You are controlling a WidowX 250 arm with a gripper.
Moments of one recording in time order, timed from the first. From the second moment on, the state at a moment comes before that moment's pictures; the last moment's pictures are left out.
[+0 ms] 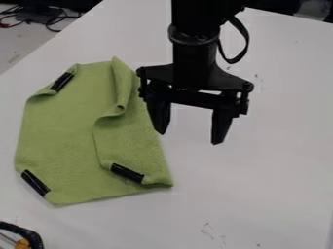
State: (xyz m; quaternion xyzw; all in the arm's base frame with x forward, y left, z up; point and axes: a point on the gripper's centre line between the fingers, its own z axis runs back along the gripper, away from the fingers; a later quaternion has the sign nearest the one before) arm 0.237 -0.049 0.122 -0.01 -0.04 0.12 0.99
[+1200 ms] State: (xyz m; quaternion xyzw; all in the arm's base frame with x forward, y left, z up) arm 0.300 0.101 0.052 -0.01 -0.01 0.29 0.96
